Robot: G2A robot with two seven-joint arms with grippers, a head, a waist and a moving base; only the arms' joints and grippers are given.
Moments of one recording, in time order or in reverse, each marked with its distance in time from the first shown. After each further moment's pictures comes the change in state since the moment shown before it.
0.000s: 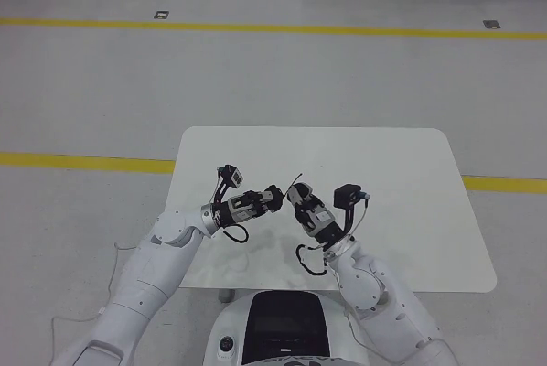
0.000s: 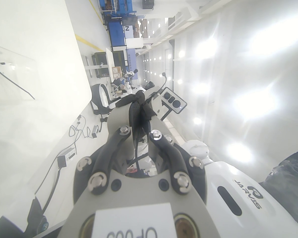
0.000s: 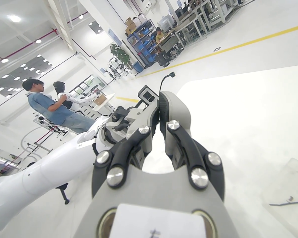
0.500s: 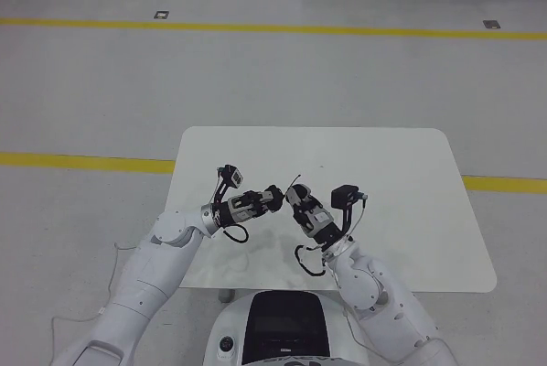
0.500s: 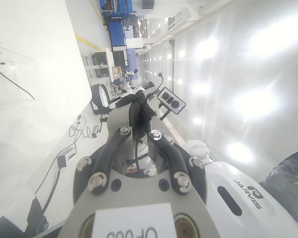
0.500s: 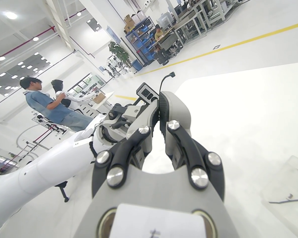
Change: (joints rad) left arm 0.000 0.000 0.000 0.000 0.000 0.000 0.000; right arm 0.004 -0.001 -0.008 0.010 -0.006 0.007 0.001
